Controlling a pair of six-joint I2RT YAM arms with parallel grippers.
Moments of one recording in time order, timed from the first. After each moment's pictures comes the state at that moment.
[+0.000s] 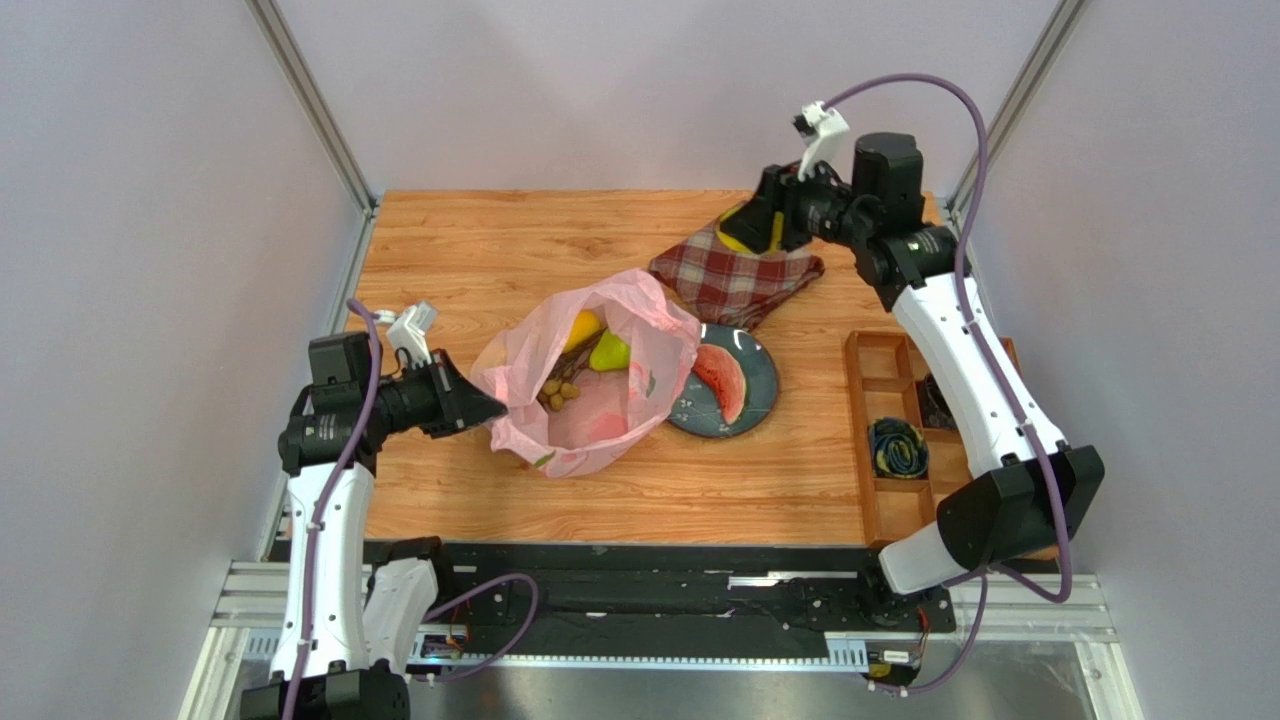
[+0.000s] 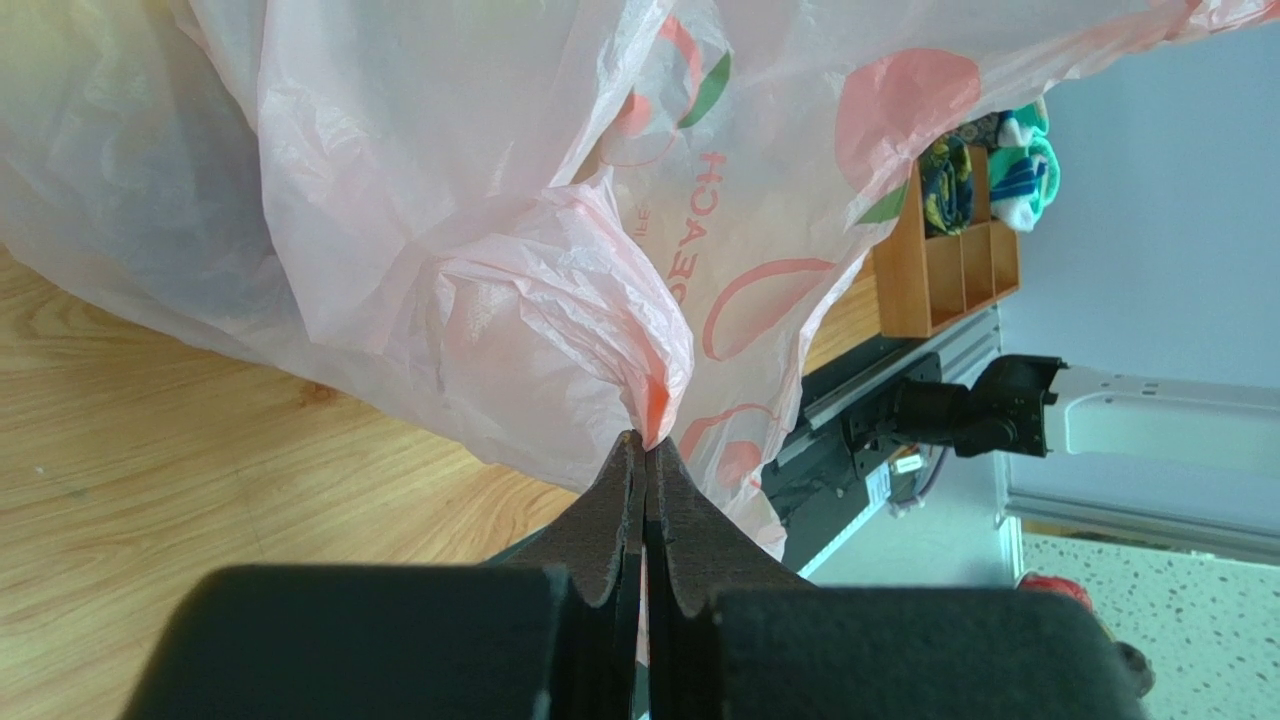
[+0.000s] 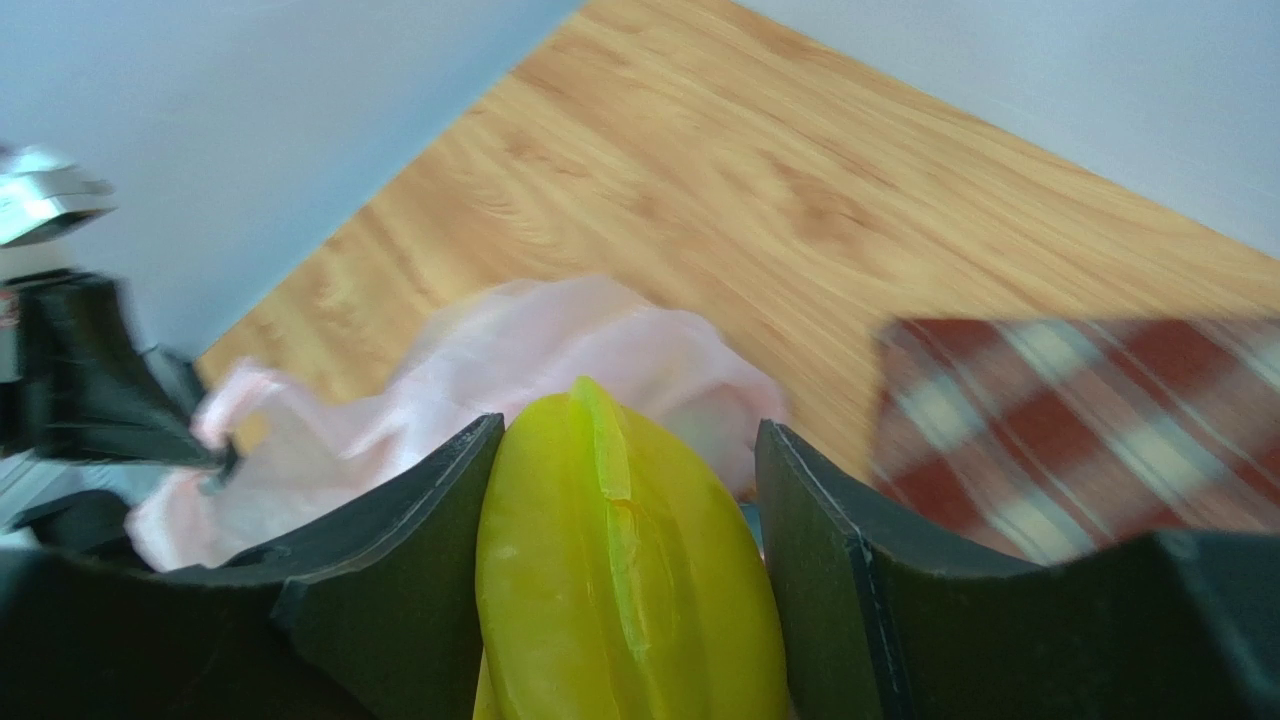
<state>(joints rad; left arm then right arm) 0.18 0.79 0.85 -0.87 0.85 -0.23 0.28 1.50 1.62 -0.43 -0.54 0.14</state>
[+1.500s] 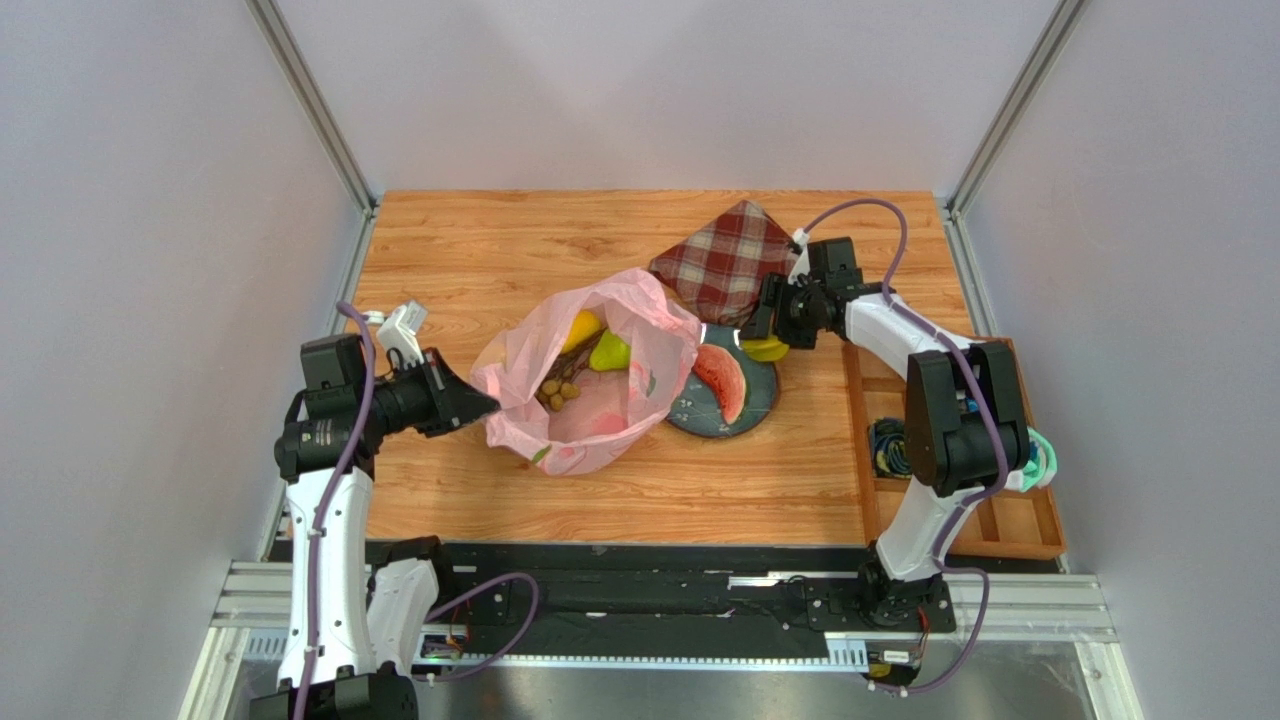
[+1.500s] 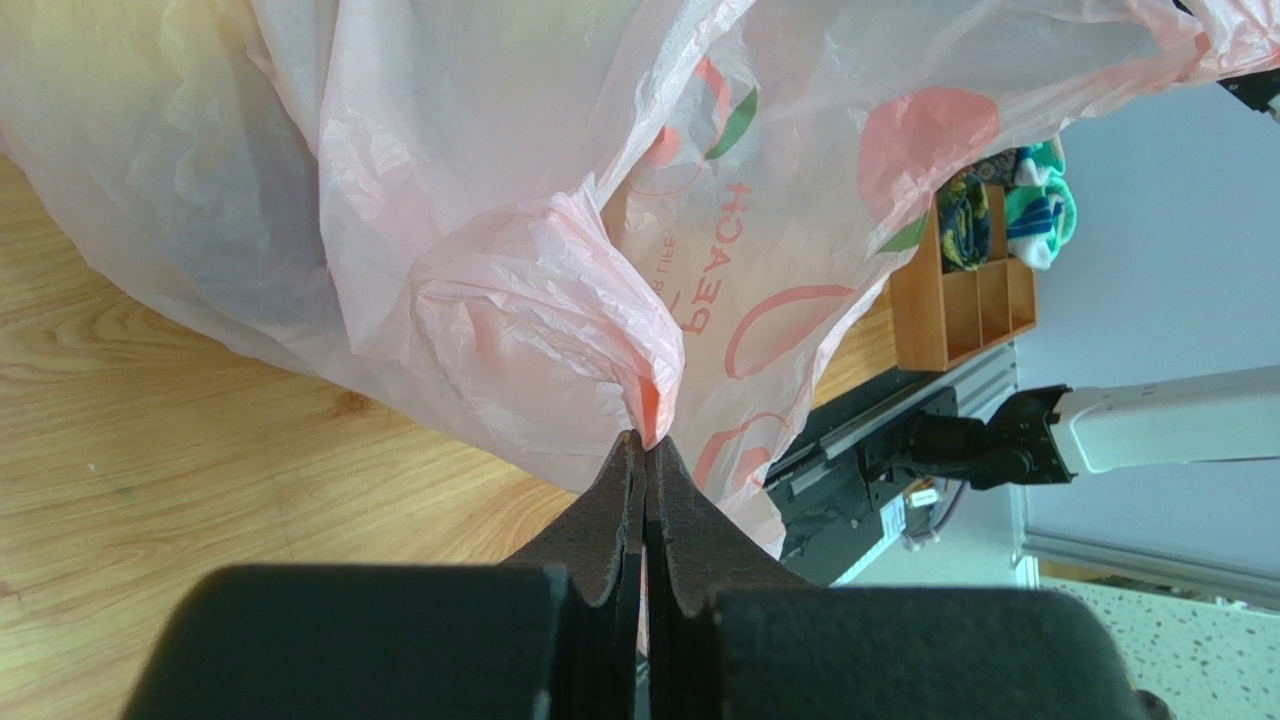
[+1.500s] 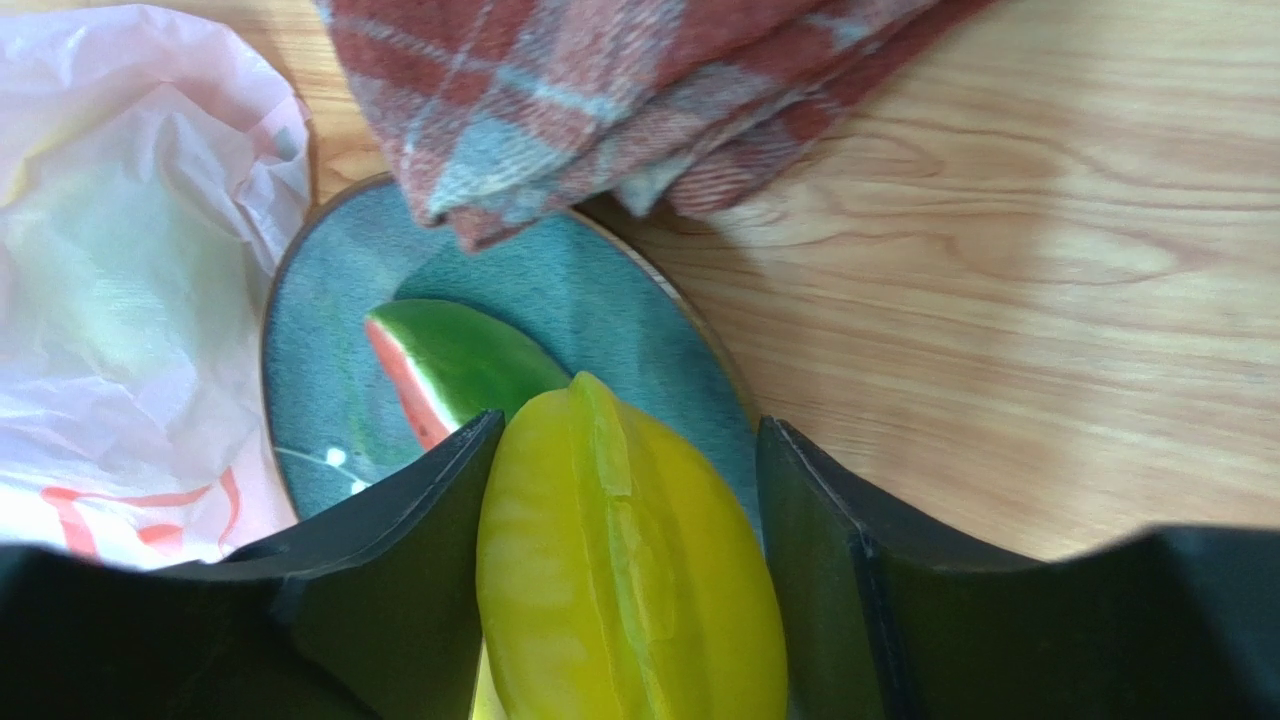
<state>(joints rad) 0.22 0.77 0.84 -0.85 0.84 -0.23 0.18 1.78 1.19 -0.32 -0.33 0.35</state>
